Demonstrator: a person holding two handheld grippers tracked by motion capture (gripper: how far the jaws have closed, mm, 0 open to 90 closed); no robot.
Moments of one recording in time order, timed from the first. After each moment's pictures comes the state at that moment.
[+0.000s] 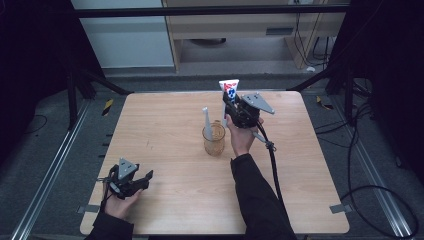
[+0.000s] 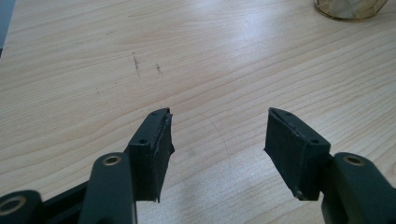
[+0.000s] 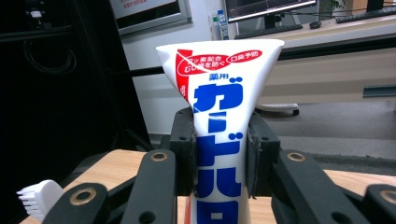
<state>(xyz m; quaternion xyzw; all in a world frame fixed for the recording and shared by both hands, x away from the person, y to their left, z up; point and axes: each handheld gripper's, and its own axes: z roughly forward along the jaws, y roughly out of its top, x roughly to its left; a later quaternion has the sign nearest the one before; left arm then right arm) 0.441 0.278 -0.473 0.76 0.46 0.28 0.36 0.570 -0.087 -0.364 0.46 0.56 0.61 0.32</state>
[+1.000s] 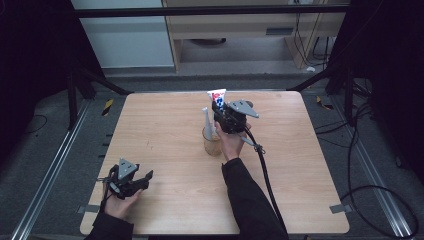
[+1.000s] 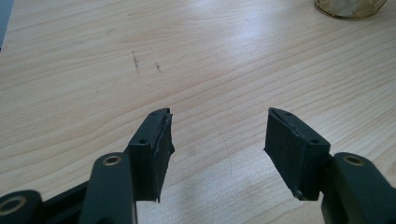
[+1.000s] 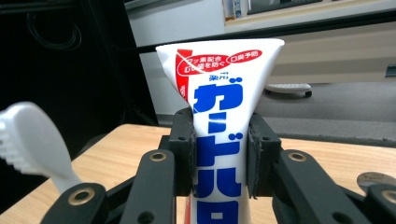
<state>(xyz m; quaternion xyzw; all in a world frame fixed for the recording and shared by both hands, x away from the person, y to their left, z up) 0.442 0.279 -0.473 0.76 0.46 0.28 0.36 0.580 -0.058 -0.397 0.46 0.59 0.59 0.29</state>
